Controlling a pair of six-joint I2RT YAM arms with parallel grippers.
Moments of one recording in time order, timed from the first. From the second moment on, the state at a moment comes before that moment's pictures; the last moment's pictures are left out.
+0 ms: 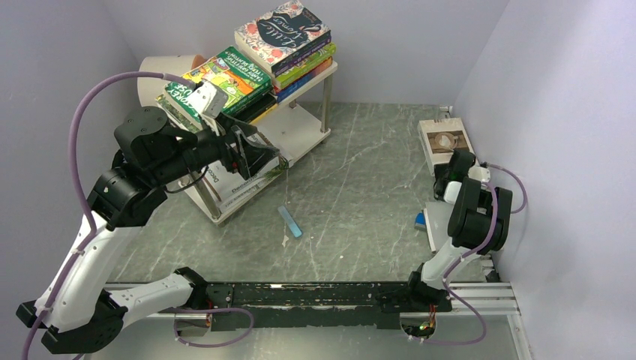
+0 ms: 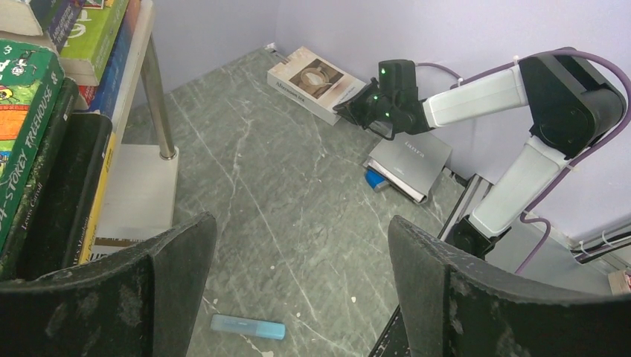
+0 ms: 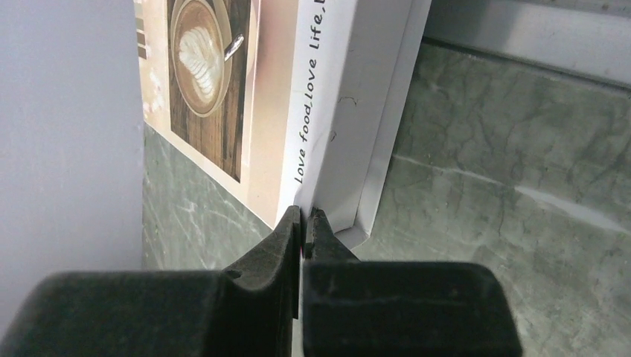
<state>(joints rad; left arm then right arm) -0.62 1.02 1.56 -0.60 0.32 -0.20 -0.35 1.74 0.76 0.39 0.14 1.07</state>
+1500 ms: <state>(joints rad) -1.04 1.45 1.15 -0.17 -0.13 -0.91 -0.31 0.96 0.35 0.40 -0.69 1.24</state>
